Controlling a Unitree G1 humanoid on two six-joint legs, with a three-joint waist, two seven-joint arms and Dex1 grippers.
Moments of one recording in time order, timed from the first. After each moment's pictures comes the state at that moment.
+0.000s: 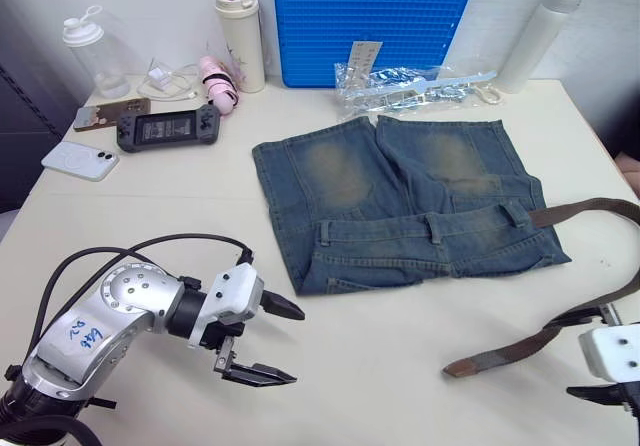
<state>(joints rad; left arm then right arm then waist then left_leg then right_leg) -0.16 0.90 -0.08 -0.61 -0.60 0.65 -1.15 0.43 -1.17 -0.49 -0.13 0.04 -0.33 1.45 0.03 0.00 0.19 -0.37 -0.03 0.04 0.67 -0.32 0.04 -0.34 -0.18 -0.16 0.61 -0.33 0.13</state>
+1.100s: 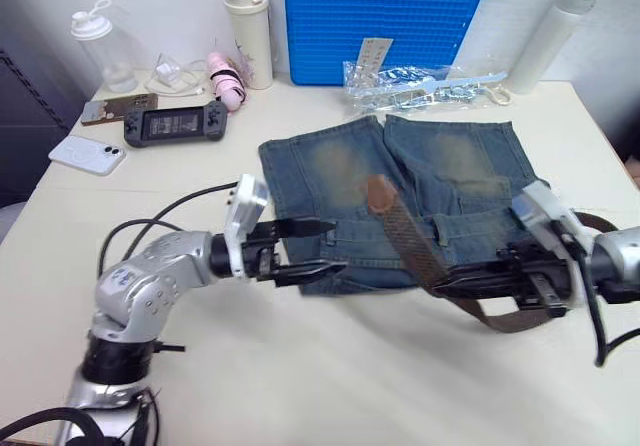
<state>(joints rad) -0.46 0.48 0.01 -0.33 -0.88 0.88 -0.82 -0.27 -1.14 -0.16 -0.42 1.10 0.94 1.13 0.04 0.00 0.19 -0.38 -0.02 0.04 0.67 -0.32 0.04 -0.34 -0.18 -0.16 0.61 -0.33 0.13</state>
